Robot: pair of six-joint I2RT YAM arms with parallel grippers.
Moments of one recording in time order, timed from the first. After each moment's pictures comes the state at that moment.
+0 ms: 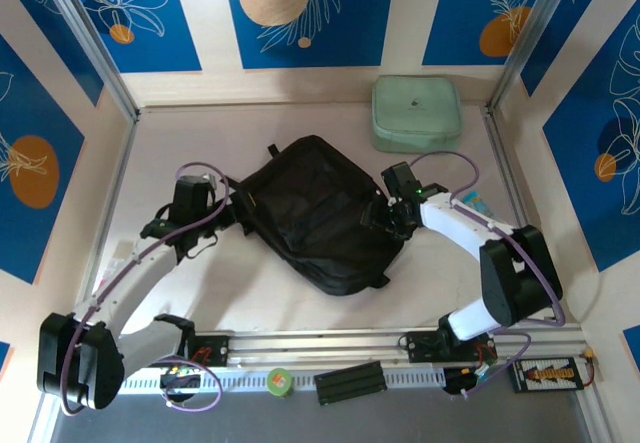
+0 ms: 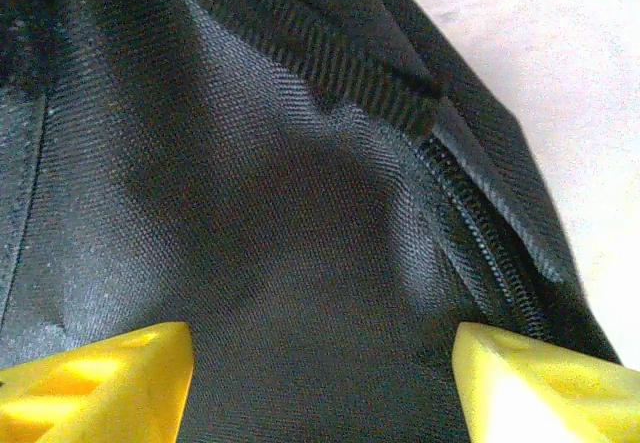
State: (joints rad) left arm -0.27 1.08 0.69 -0.39 0.14 -0.71; right arm 0.40 1.47 0.91 -0.66 -0.09 0.69
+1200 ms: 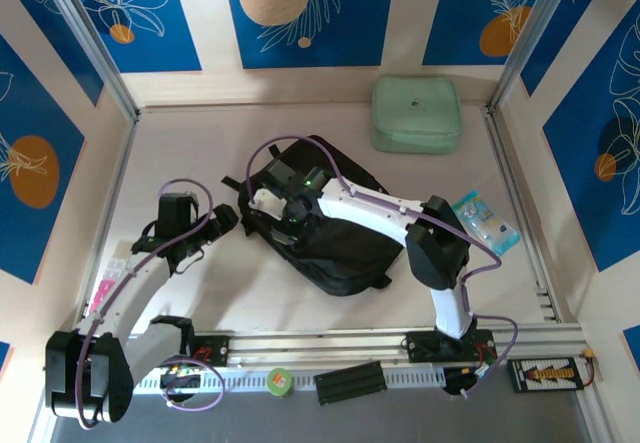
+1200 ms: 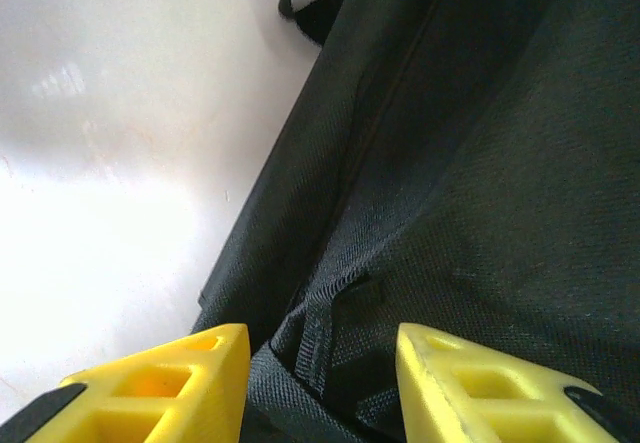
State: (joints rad) left arm -0.10 1.00 0.55 -0.40 0.18 -0.67; right arm 0.94 1.97 1.65 -0.89 -0.04 -0.28
